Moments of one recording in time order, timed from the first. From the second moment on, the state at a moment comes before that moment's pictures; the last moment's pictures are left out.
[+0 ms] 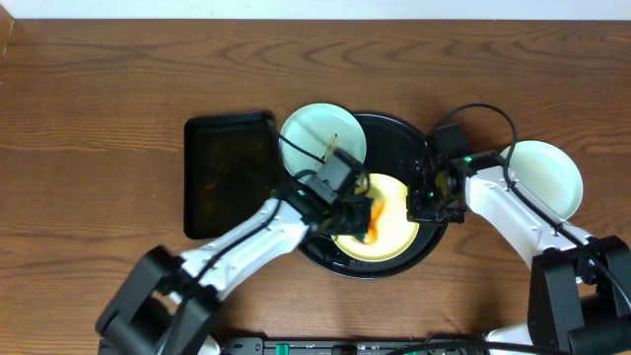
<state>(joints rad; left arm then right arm) -0.74 1.64 0.95 -0.40 0.35 -0.71 0.27 1.65 0.96 -0.80 -0.20 0.35</state>
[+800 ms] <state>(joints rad) -0.74 1.76 0.95 -0.32 0.22 -0.73 0.27 1.65 0.95 -0.89 -0.14 0.36</state>
